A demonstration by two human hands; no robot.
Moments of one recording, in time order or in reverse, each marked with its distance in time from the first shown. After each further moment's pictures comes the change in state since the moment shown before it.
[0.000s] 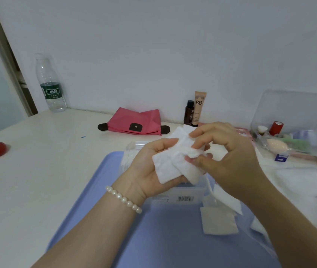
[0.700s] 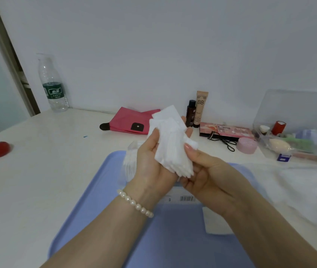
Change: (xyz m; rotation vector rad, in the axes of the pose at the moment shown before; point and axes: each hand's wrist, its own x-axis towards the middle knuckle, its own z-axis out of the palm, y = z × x) left_hand 0.017 -0.012 -0.001 -0.181 0.071 0.430; right_hand -0.005 -0.023 0.029 1.184 -0.052 1.106
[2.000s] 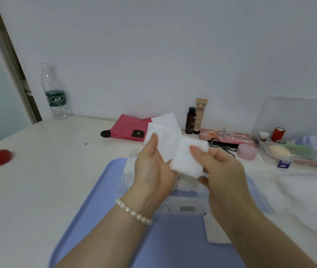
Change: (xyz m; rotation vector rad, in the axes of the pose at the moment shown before) left_hand -0.003 0.003 0.013 0.092 0.157 0.160; right_hand -0.001 0.001 0.005 -0.240 0.386 -0.402
